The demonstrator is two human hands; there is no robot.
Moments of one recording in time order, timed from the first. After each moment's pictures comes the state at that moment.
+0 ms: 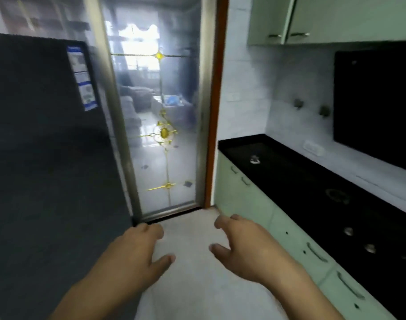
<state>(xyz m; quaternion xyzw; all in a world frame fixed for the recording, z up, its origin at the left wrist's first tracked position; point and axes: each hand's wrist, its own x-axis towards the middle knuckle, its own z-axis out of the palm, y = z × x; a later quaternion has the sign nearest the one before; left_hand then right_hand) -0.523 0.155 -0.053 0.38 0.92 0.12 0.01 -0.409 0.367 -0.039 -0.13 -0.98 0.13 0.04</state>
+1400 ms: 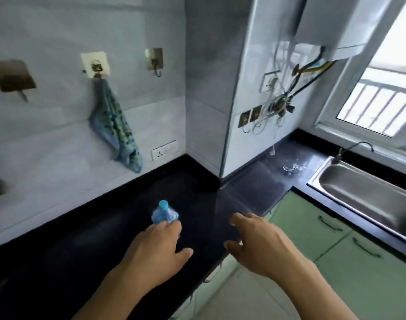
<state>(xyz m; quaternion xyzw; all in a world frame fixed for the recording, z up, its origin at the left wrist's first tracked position) 0.235 0.849 -0.122 0.96 0.25 -0.01 0.15 0.380 0.677 -0.098 -0.90 -0.43 0.09 0.09</state>
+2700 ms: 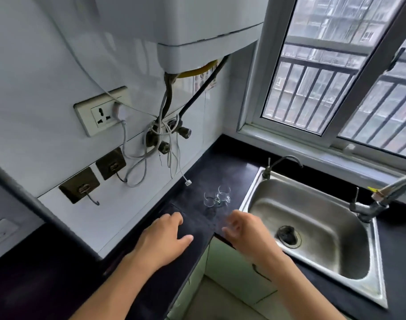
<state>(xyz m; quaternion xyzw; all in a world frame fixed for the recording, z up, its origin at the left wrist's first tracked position) 0.808 0.778 -0.189 0.96 0.15 -0.08 0.20 0.904 0.561 -0.200 -0.93 -0.22 0.10 0.27</state>
